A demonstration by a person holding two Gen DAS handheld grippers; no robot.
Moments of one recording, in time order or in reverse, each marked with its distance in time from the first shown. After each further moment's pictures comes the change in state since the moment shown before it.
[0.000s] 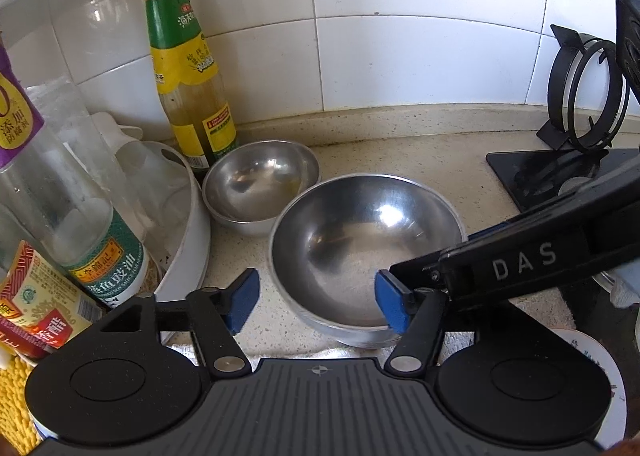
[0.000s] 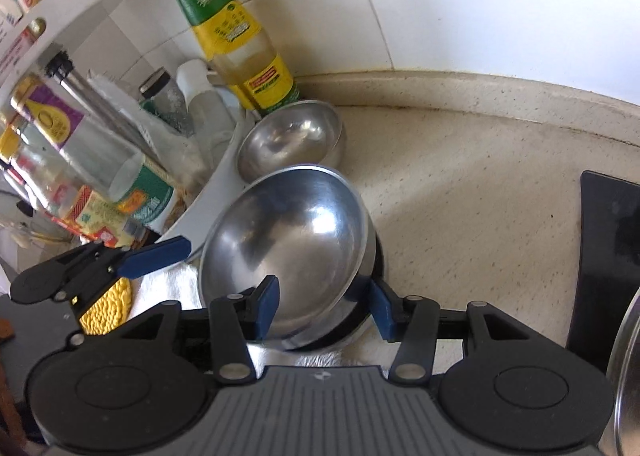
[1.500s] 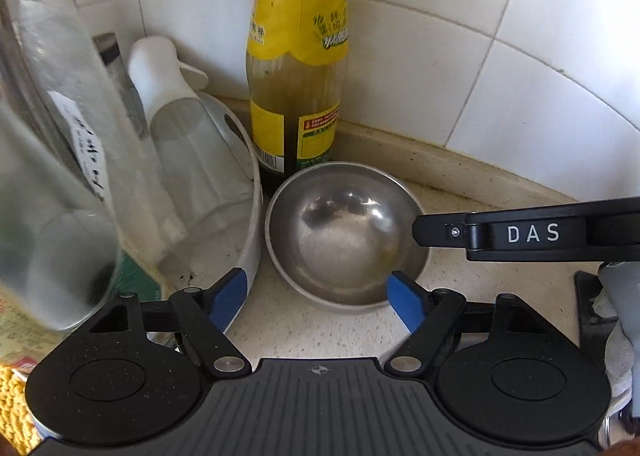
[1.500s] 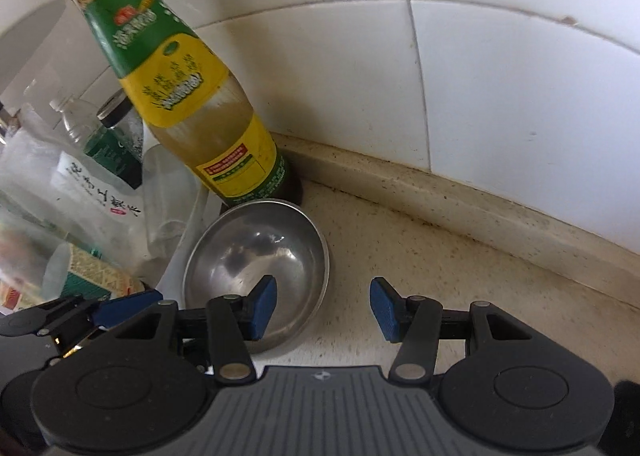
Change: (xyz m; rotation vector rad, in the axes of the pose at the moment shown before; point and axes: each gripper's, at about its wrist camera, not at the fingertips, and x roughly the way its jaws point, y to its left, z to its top) left arm 0.081 0.076 0.061 -0.393 0.137 0.090; right arm 0.098 -0.012 0.123 -0.156 0.057 0.007
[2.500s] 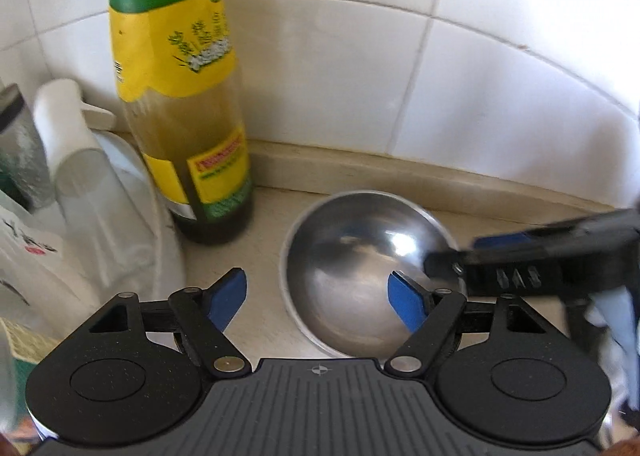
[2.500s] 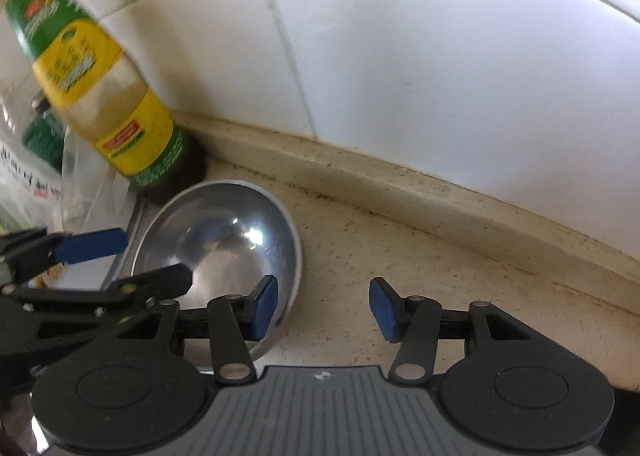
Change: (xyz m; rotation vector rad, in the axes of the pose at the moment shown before) left arm 0.039 -0.038 0.019 0.148 -0.010 -0.068; right arm -0.001 -0.046 -0.013 0.001 0.033 -0.157
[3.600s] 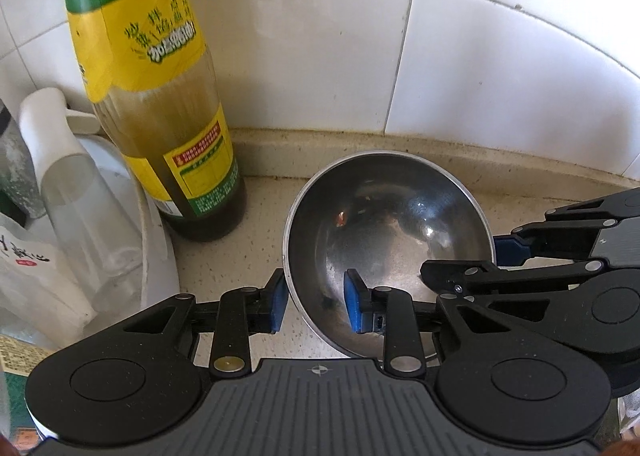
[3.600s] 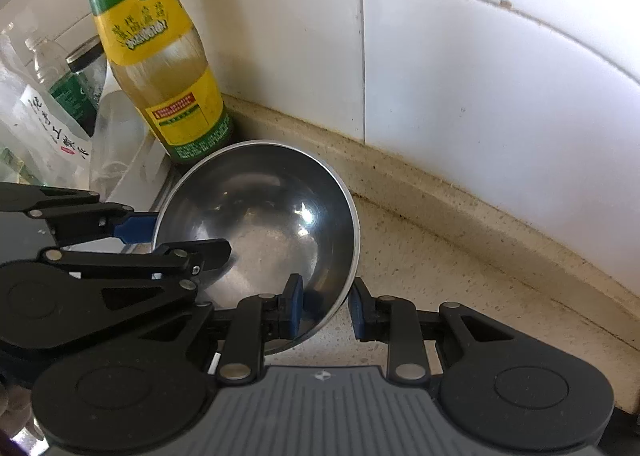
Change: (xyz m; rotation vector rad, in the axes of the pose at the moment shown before) left arm 0.027 -0.005 0.002 0.077 0.038 -0.002; right arm -0.018 0.034 -0.012 -0.126 -0.023 -0.031
